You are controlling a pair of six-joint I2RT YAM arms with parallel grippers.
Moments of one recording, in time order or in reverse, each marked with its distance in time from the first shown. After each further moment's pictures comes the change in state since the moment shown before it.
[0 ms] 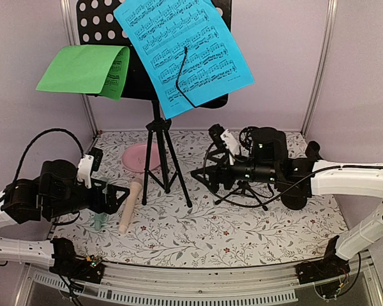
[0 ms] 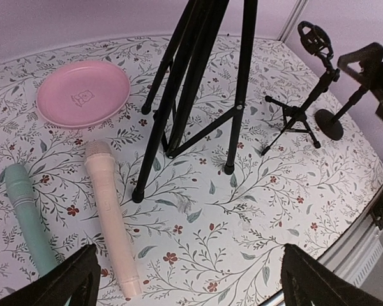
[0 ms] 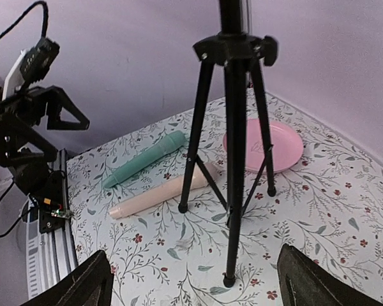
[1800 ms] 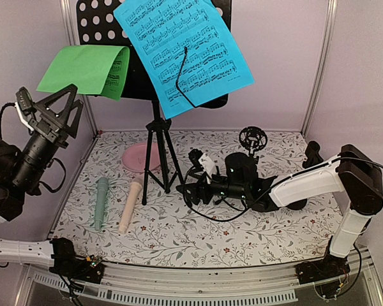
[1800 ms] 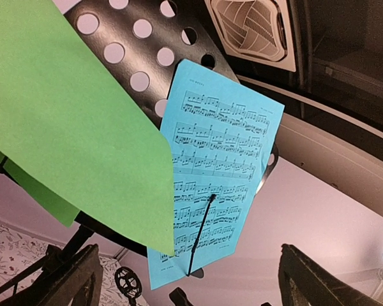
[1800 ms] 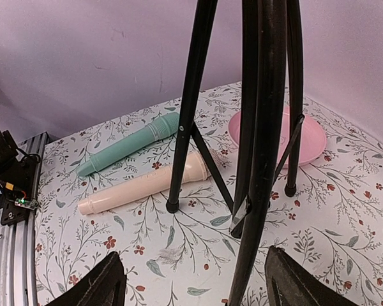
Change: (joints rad) left arm -0.002 -0.058 0.088 0.975 -0.018 -0.034; right arm 0.031 0.402 -0.048 0.444 -0.030 -0.040
